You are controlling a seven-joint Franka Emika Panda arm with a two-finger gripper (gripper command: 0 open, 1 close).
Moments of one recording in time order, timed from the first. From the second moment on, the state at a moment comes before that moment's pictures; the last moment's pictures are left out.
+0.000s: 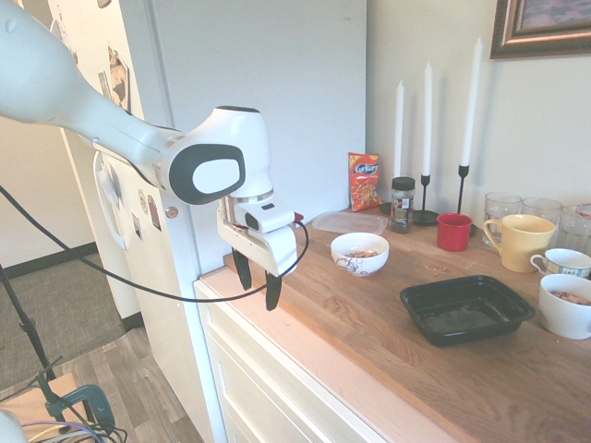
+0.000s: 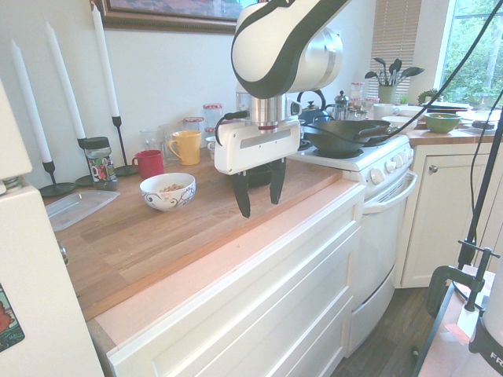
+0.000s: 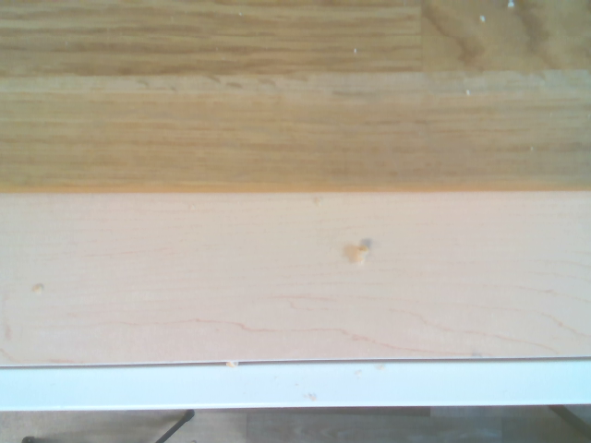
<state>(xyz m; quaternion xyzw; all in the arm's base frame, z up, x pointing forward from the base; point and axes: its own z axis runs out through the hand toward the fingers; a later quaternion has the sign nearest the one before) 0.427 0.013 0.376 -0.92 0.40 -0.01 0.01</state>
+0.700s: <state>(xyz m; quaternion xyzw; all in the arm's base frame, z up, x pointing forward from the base) 0.551 0.094 0.438 -0.93 0.35 -0.10 0.01</state>
